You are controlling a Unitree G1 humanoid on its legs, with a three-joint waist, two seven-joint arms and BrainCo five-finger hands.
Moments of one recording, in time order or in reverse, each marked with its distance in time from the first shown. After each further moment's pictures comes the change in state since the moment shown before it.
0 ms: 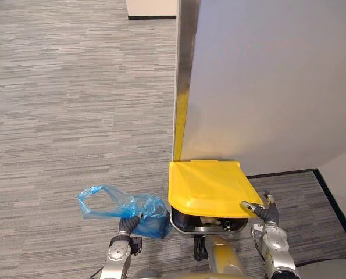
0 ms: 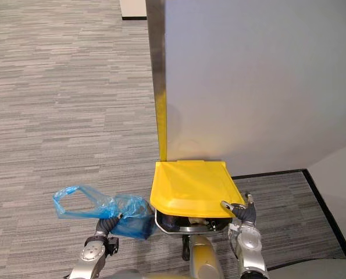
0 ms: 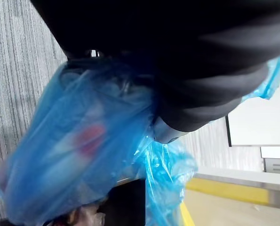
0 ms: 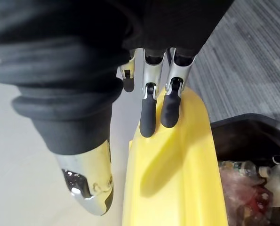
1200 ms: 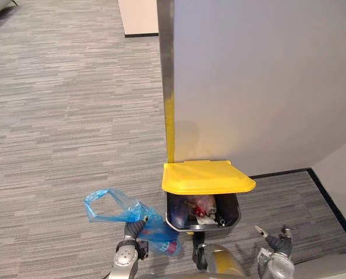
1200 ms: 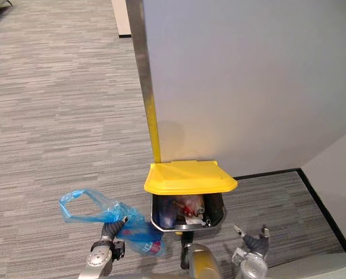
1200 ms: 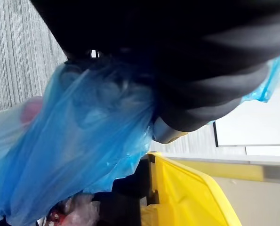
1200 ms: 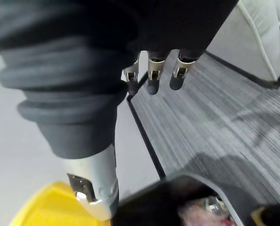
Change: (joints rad) left arm 0.017 -0.045 -0.014 -0.029 0.017 0.001 0.062; right arm 0.161 0.143 -0.064 -0.020 0.016 0.041 -0.077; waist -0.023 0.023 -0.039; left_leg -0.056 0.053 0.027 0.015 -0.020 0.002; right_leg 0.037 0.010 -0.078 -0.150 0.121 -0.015
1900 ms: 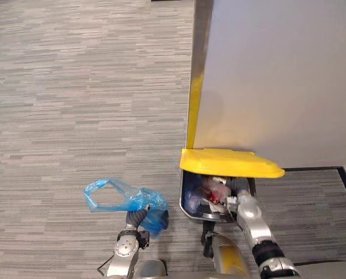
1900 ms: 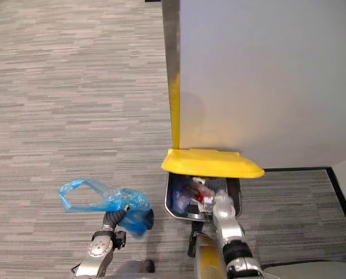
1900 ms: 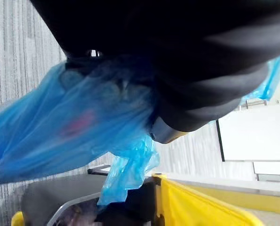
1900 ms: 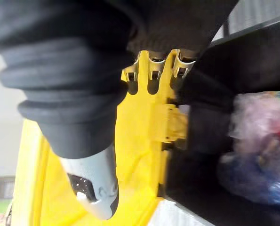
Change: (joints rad) left arm -0.040 0.035 -0.128 -0.090 -0.022 -0.034 -0.003; right arm -0.485 -0.182 0.328 0.006 -0.047 -0.002 0.037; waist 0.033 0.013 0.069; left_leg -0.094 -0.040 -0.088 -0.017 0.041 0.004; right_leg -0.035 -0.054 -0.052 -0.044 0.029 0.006
